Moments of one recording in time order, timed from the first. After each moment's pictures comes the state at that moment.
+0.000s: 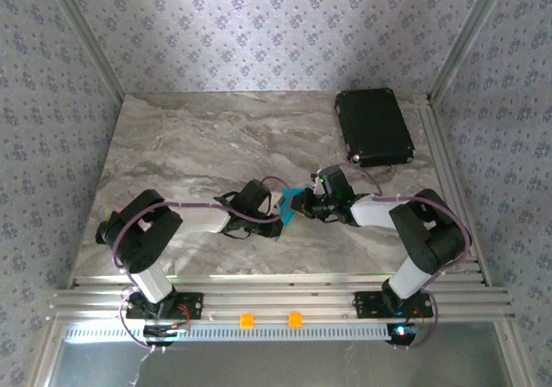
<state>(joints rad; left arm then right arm) -0.83 1.69 0.76 -0.04 0.37 -0.48 0.54 1.63 0.63 0.23 -0.50 0.93</state>
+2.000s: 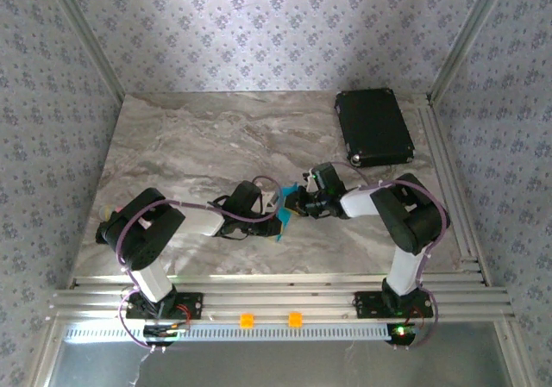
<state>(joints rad) -0.77 1.71 0.66 0.19 0.49 -0.65 0.54 1.80 0.74 0.25 -0.56 0.92</state>
